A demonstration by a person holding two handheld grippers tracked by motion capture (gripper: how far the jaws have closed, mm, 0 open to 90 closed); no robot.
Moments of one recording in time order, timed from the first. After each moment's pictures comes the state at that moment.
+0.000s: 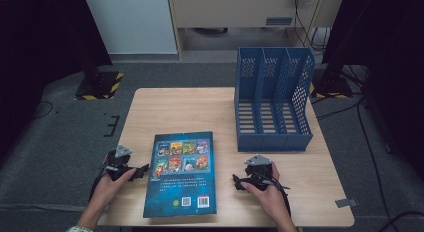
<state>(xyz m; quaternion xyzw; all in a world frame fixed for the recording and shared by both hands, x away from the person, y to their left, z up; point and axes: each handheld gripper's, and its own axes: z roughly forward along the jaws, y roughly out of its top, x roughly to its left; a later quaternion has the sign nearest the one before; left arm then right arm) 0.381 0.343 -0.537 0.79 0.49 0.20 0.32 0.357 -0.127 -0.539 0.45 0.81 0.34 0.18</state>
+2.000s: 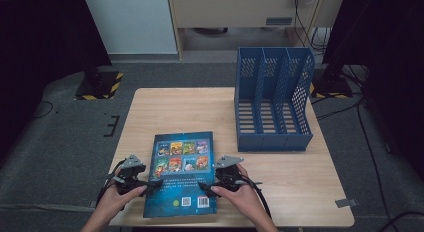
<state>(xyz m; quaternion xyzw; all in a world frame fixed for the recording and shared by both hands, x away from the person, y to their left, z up) 0.334 0.293 -0.505 0.81 0.44 0.09 0.38 0.344 -0.040 -0.509 0.33 0.84 0.43 0.06</state>
